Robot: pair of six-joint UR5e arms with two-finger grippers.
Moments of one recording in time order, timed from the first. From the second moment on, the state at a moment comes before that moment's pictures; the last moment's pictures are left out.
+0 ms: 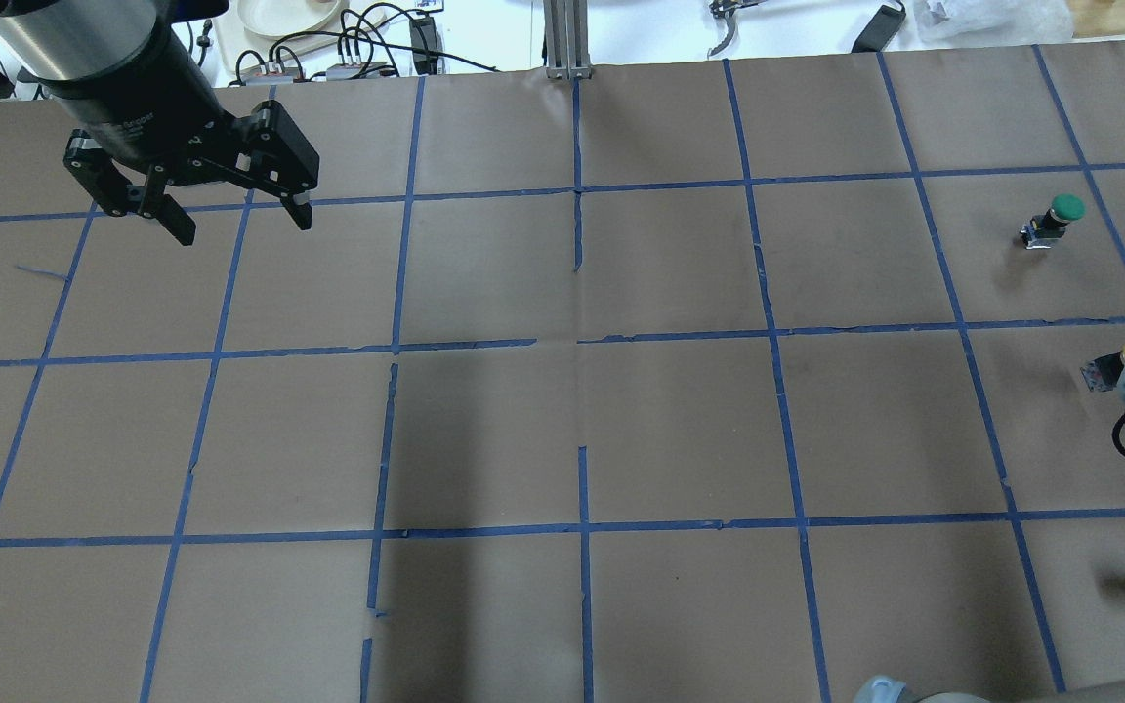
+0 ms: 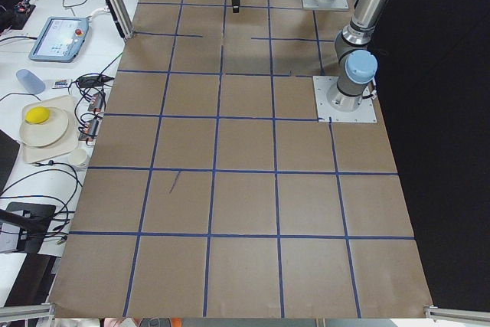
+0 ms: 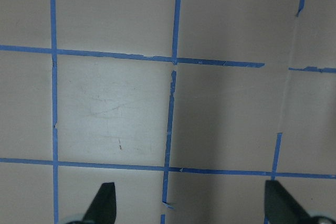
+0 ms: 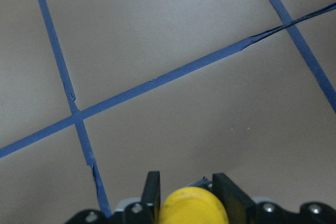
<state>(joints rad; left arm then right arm) -1.55 -1.57 -1.46 -1.72 1.54 -0.06 0.96 -1.38 2.14 -2.58 -1.87 1.33</state>
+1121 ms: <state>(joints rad) -1.57 -1.56 -1.46 -1.72 1.59 -0.05 0.96 -1.37 2.17 -2.57 -1.95 1.31</state>
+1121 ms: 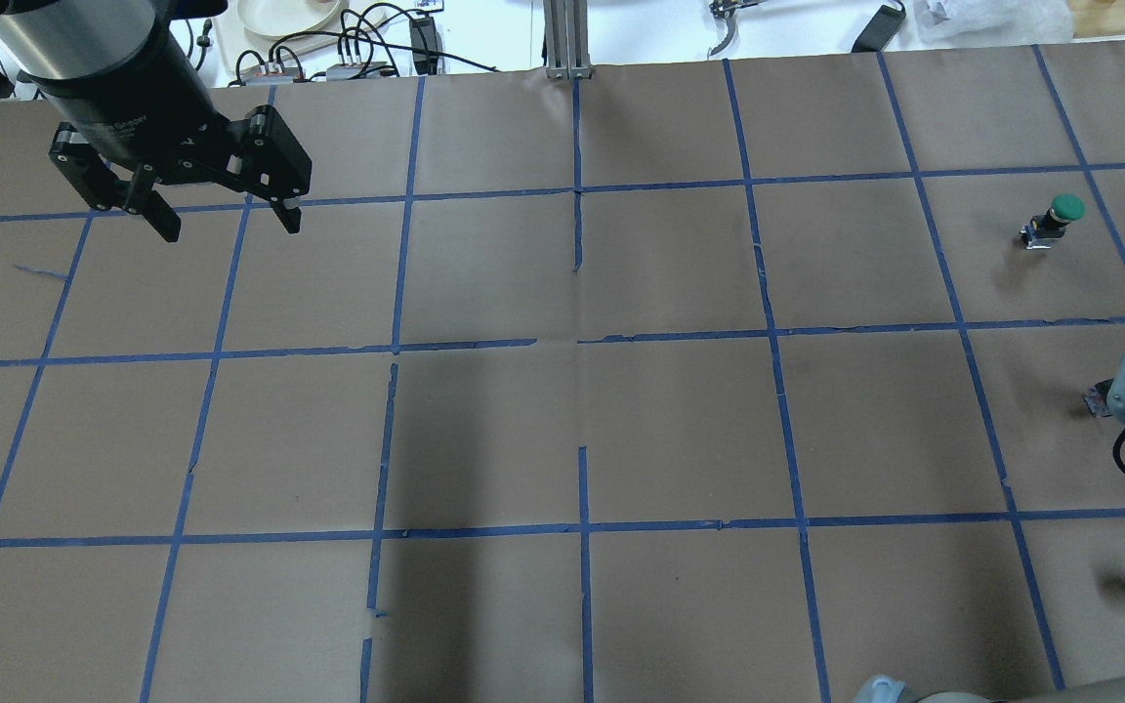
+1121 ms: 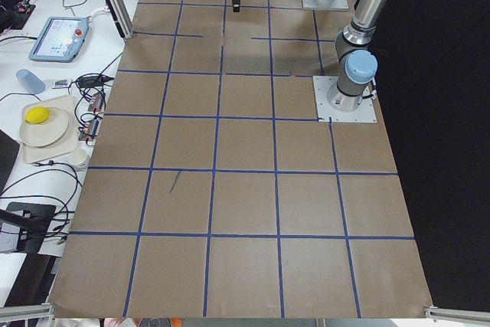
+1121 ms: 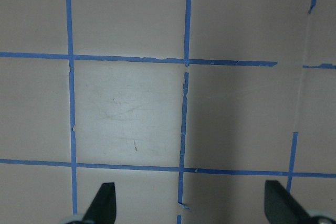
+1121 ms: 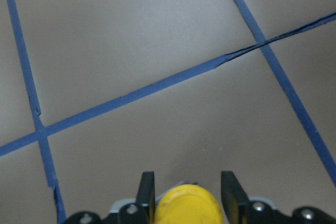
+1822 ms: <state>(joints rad) -1.57 -1.57 -1.46 -1.72 1.59 -0.05 0.96 -1.33 2.14 -2.57 -2.13 1.29</state>
